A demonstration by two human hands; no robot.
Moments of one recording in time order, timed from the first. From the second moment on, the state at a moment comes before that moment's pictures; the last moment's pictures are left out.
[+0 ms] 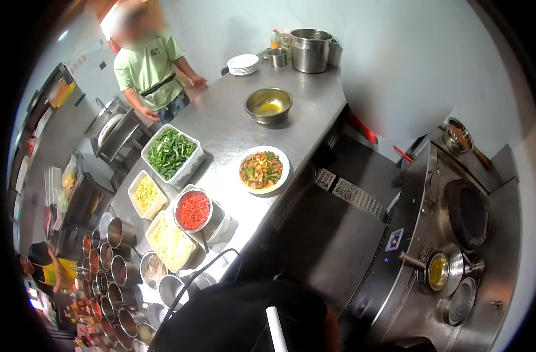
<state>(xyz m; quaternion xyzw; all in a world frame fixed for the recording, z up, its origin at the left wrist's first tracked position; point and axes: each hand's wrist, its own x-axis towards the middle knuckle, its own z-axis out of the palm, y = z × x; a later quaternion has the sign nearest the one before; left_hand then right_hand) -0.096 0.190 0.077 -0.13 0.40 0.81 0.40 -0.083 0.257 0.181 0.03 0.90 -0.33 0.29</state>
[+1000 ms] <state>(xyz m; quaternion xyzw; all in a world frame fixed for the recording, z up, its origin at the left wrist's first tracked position) -0.116 0.316 0.091 -0.02 0.45 0.78 0.43 -0.054 0.365 0.167 0.13 0.90 -0.36 0.23</state>
